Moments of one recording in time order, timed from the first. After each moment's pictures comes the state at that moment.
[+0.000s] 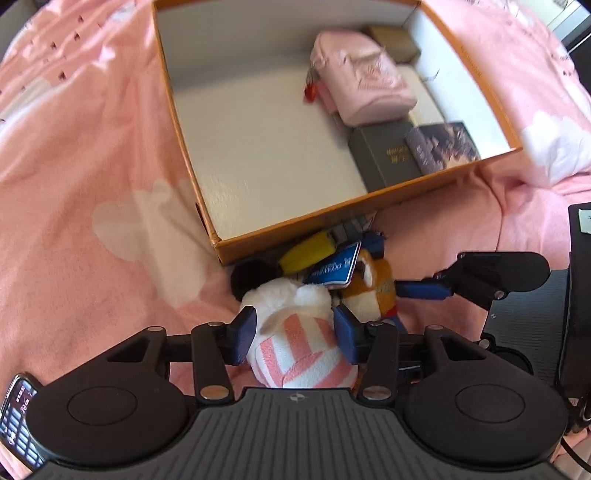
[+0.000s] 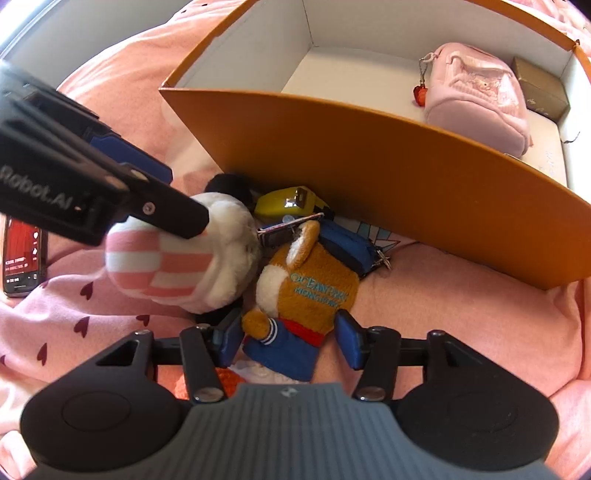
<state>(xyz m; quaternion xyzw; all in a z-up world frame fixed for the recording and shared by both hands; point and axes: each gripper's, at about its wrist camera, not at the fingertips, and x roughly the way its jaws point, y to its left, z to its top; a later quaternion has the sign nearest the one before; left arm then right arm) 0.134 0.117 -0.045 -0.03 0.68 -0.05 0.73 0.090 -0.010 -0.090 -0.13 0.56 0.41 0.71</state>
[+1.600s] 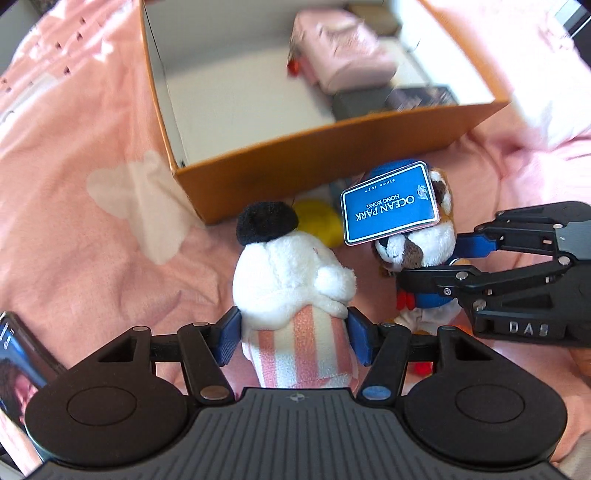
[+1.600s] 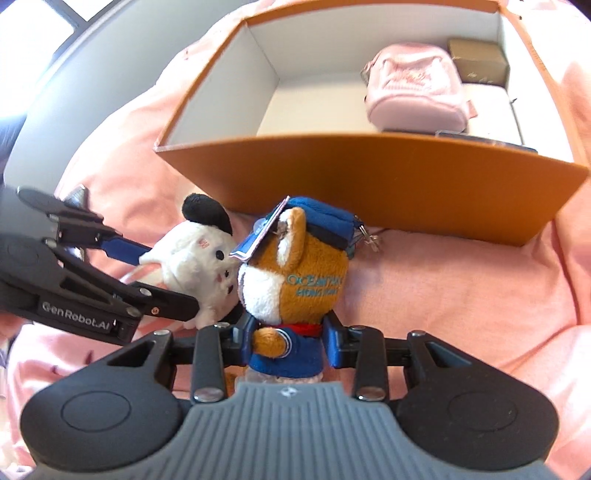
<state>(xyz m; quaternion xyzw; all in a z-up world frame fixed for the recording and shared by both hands) 0.084 0.083 -0.029 -0.01 0.65 -0.03 0.76 0.099 -0.084 -0.059 -0.01 0.56 0.41 0.72</state>
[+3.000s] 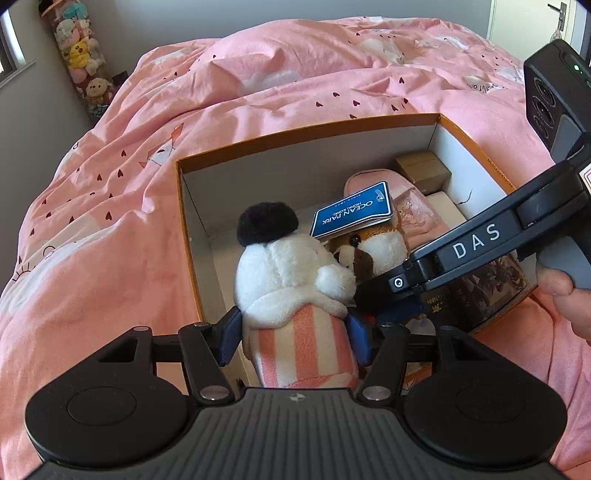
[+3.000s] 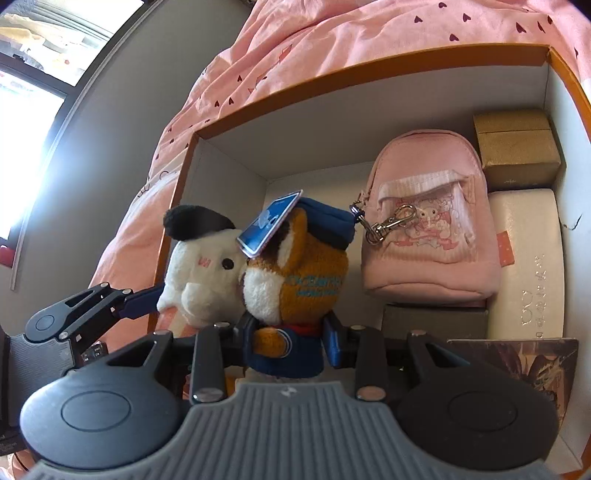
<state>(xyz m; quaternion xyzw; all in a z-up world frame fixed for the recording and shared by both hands) 0.162 0.087 -0.030 0.06 0.48 0.03 0.87 0.250 -0.011 -0.061 0.09 0.59 0.42 0.68</state>
